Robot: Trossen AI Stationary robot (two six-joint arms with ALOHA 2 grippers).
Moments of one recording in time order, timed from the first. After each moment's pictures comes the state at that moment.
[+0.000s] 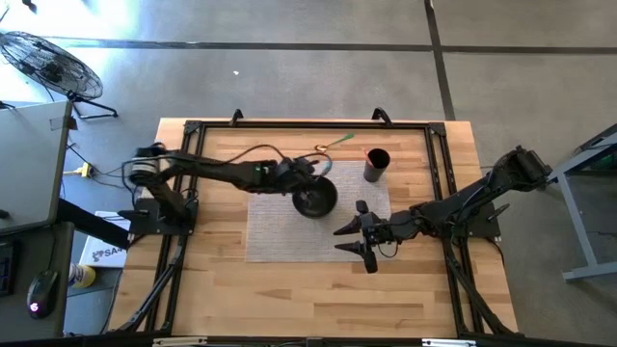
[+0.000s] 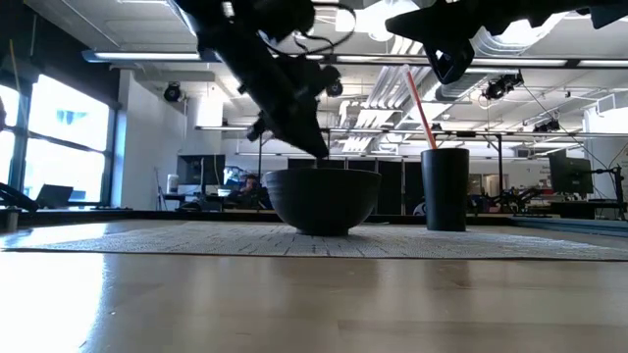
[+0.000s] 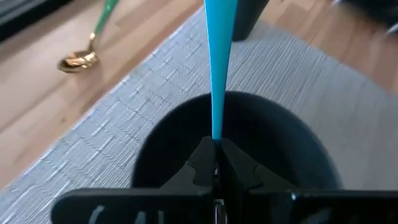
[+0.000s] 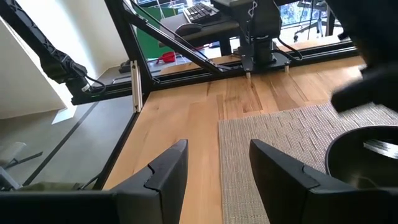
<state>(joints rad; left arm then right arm) 0.08 1.69 1.13 -0.17 -0.28 -0.47 0.39 1.33 0.61 0.51 0.25 0.31</state>
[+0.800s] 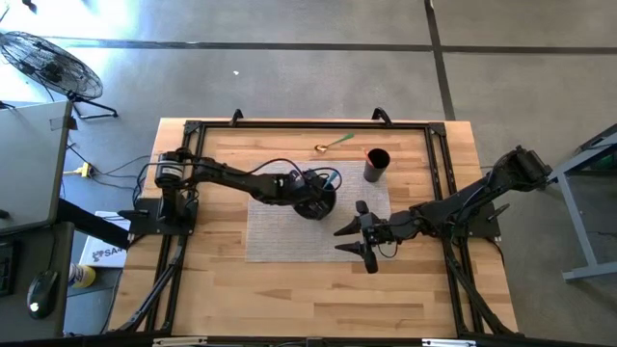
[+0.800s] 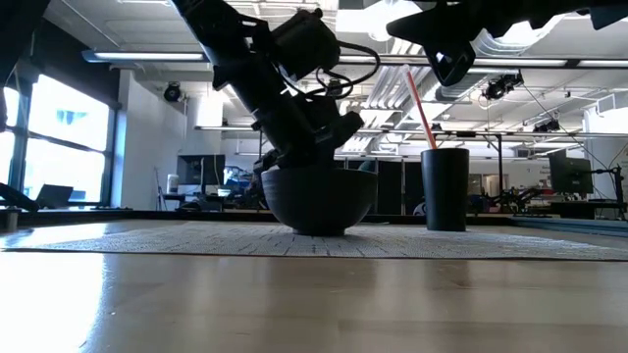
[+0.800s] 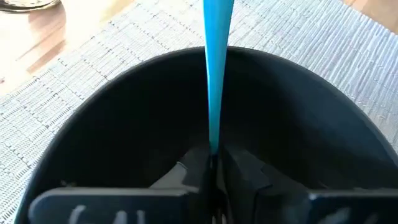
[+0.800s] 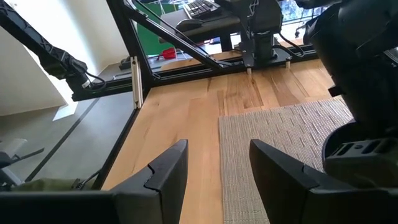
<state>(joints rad) 0.04 1.90 1.18 -0.10 -0.33 -0.58 0.39 1.33 0.61 0.50 0.24 0.31</state>
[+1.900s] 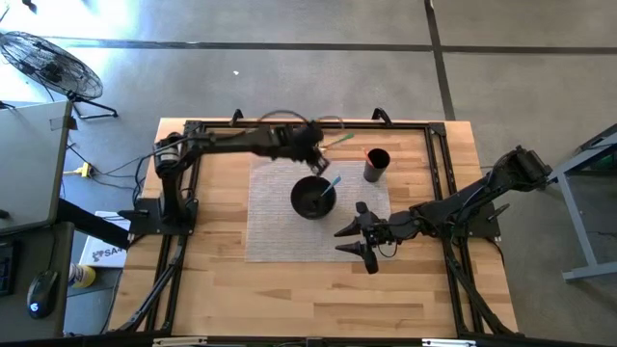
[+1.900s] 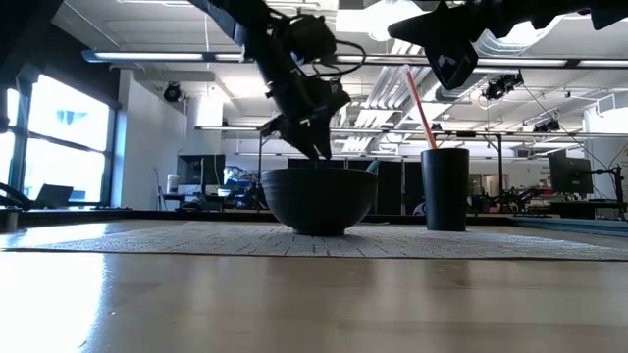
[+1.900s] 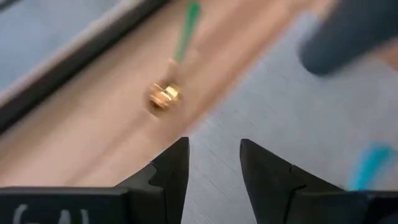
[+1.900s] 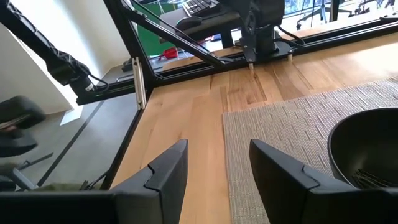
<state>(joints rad) 0.31 1.87 1.50 -0.51 -0.22 -0.38 0.39 1.33 0.61 0.49 0.24 0.37</state>
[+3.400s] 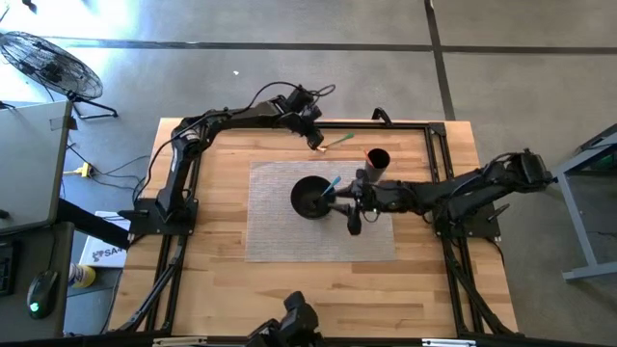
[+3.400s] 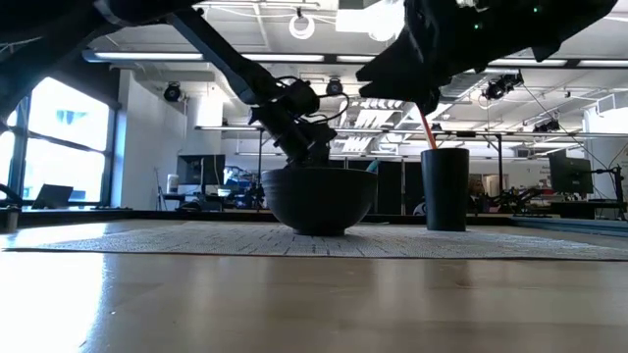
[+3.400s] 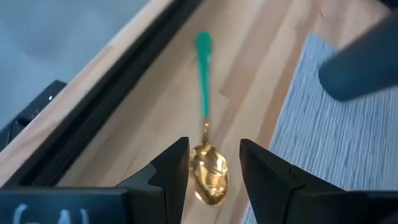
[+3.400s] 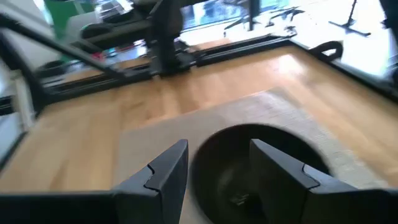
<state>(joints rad) 0.64 2.10 1.61 -0.31 0.29 -0.06 0.09 1.33 0.61 0.44 0.22 0.26</state>
